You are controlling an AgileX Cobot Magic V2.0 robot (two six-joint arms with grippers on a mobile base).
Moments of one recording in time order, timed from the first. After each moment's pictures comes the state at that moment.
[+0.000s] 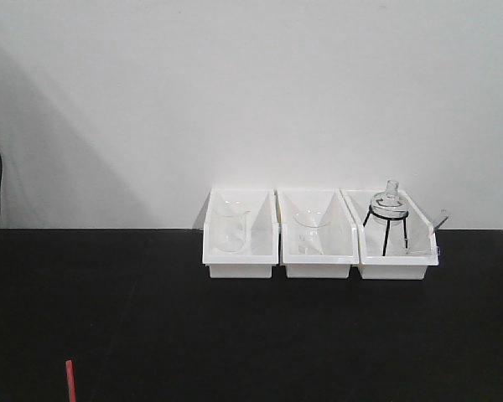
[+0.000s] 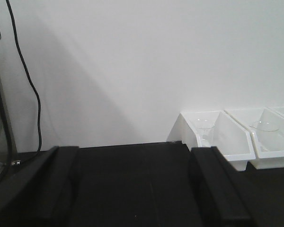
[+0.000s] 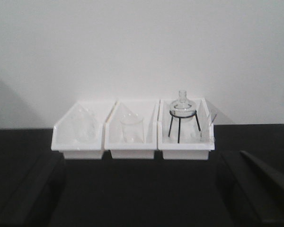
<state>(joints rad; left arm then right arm) -0.09 0.62 -0.59 0.00 0.05 -0.04 0.09 0.62 -0.72 0.10 0.32 -0.07</state>
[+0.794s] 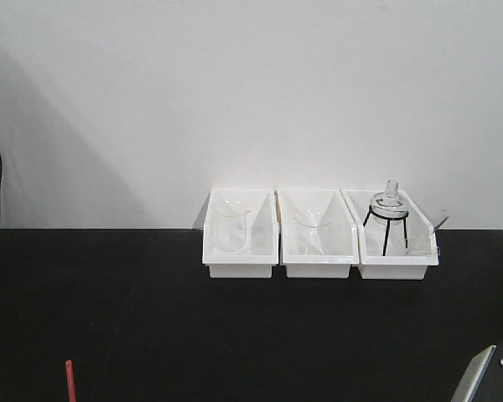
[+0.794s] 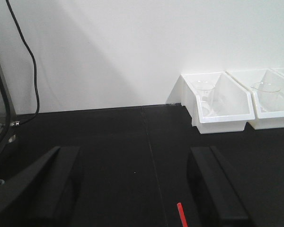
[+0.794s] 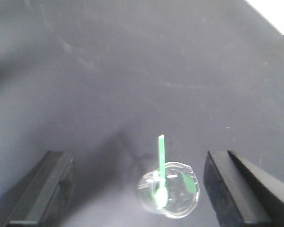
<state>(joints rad) -0.09 0.62 -0.59 0.00 0.20 -0.04 0.09 1.08 -0.60 0.63 0.53 -1.28</state>
